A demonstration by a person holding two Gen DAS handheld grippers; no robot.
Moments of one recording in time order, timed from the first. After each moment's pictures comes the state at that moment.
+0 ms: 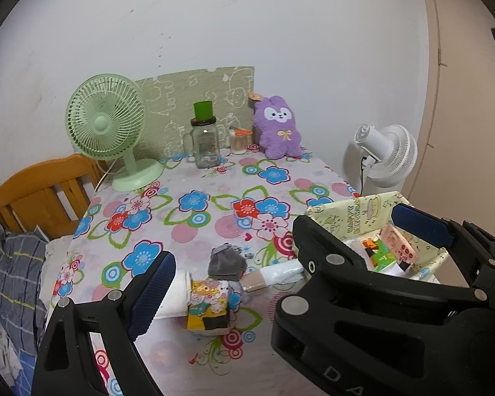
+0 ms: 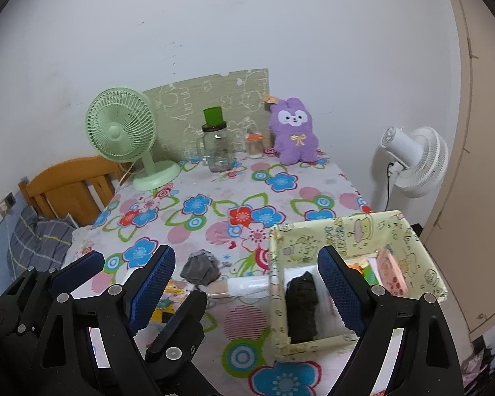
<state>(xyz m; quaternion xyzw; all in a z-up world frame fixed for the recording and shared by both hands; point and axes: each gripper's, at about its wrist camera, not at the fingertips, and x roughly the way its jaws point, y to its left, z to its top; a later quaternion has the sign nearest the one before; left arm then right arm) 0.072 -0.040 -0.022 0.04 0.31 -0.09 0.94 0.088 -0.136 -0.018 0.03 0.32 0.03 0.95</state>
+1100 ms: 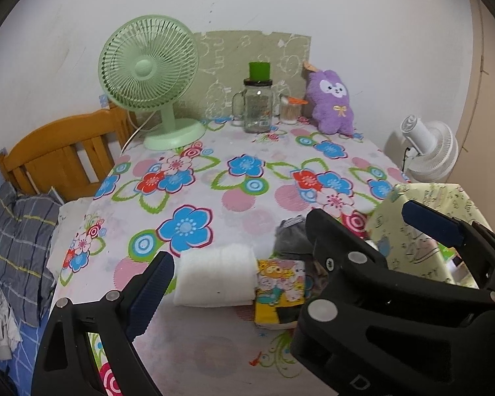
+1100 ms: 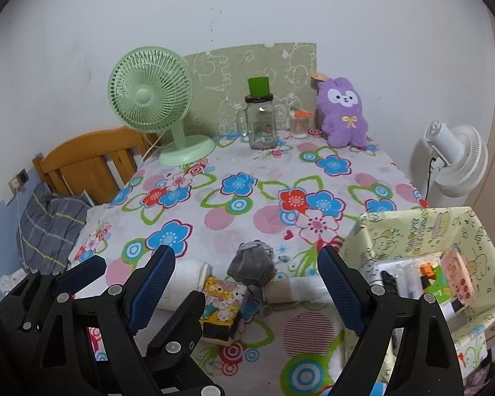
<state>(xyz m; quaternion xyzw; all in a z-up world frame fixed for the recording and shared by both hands) 0.110 0.031 -0.068 0.01 0.37 -0.03 0.93 0.134 -0.067 -0.064 0.01 0.36 0.08 0.93</state>
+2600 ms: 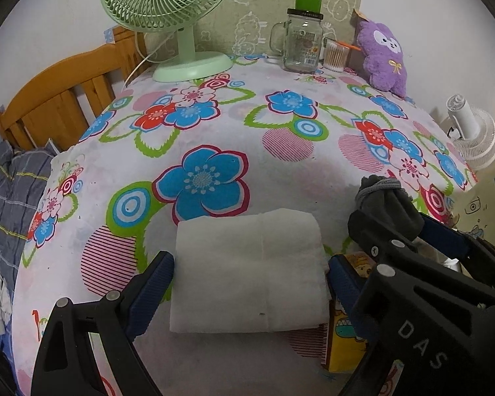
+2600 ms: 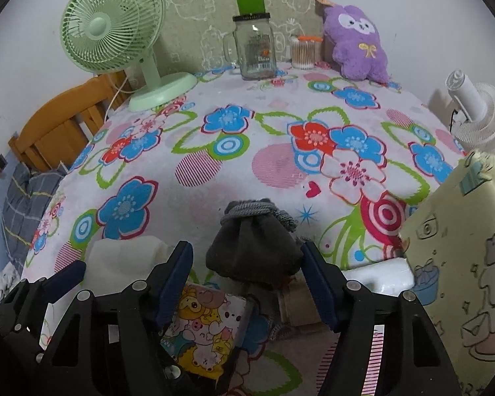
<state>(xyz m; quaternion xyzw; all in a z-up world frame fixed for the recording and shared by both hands) 0.177 0.064 -0.154 -0.02 0.46 0.01 0.89 0.210 -0.051 -0.165 0.02 0.46 0.06 0.88</state>
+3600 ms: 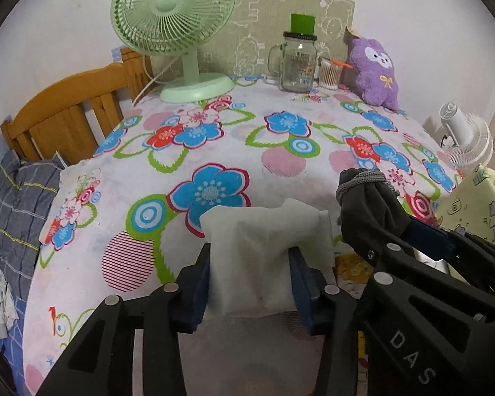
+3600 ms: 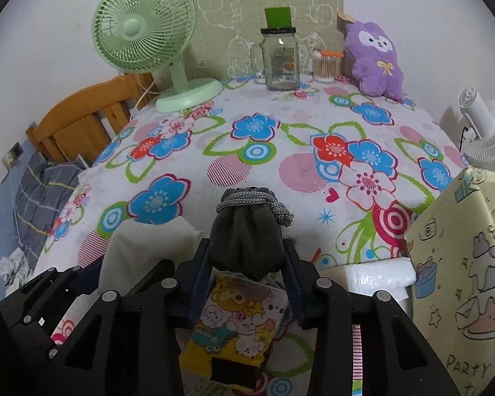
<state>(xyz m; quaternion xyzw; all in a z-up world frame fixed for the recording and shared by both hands) 0.153 0.061 -0.130 -0.01 0.42 0.01 0.91 0.186 -0.038 -0.138 0.01 0.44 0.10 0.89</state>
